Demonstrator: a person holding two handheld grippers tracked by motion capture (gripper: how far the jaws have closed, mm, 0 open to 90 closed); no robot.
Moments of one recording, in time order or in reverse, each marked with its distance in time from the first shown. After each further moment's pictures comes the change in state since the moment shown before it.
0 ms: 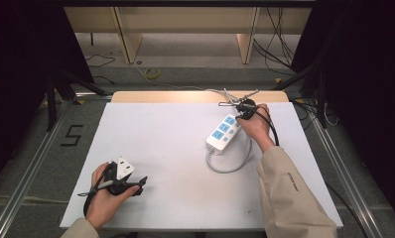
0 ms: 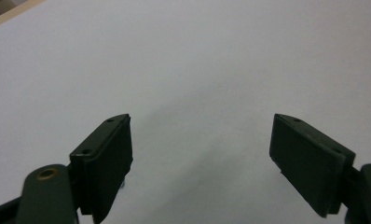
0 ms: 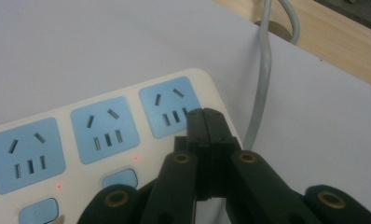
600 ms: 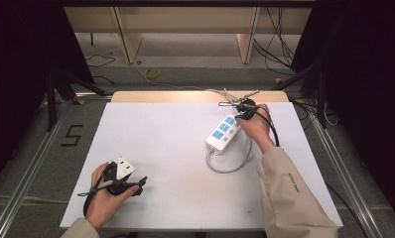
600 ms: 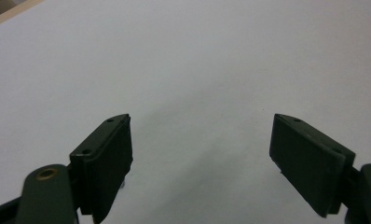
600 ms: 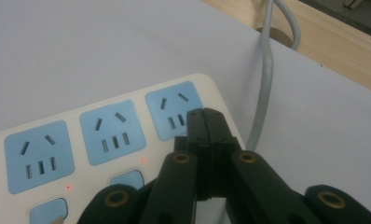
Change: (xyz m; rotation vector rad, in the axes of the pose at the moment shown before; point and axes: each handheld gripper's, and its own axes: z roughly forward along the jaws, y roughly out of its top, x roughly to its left) left arm 0.001 0.000 0.000 0.005 0.001 0.001; right arm 0.002 -0.001 -0.002 -0.028 0.005 0.003
